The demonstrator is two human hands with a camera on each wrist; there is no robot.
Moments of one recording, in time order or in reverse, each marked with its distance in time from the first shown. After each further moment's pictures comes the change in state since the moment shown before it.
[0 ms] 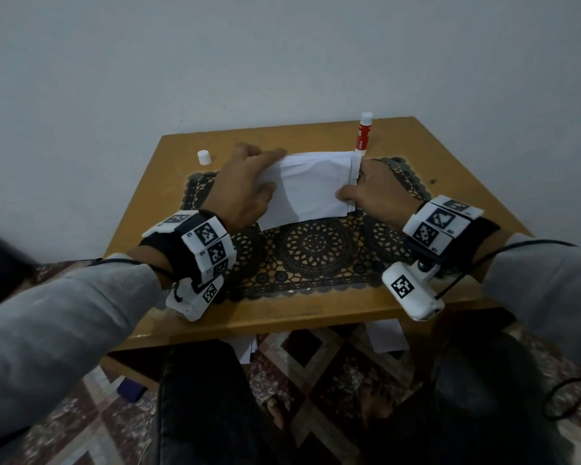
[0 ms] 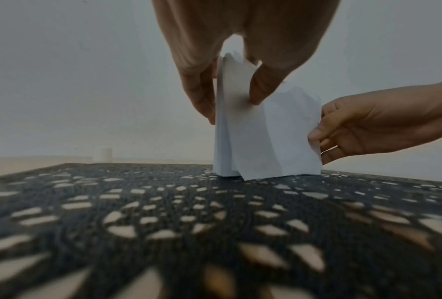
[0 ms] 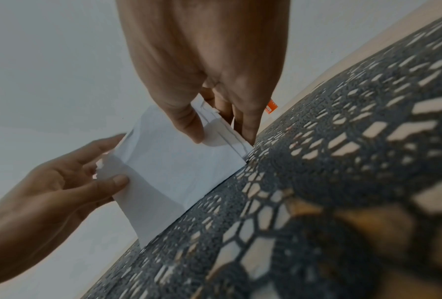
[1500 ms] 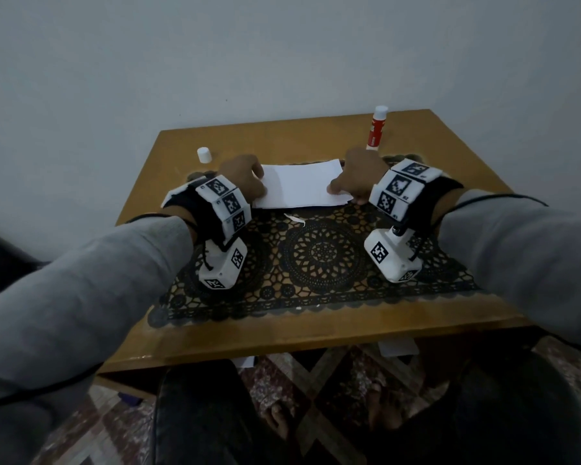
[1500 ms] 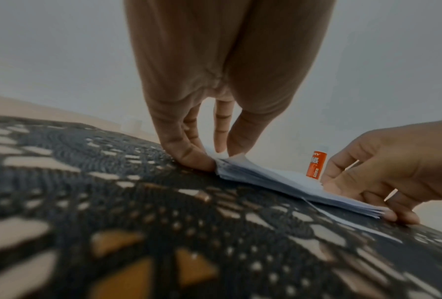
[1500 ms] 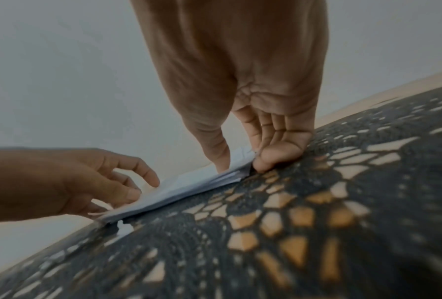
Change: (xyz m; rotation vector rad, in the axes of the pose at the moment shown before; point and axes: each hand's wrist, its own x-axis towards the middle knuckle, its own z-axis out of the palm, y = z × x) left_hand 0.063 -0.043 0.023 0.085 -0.360 -0.533; right_hand 0.075 -0.005 0.022 -0.554 -0.154 0.310
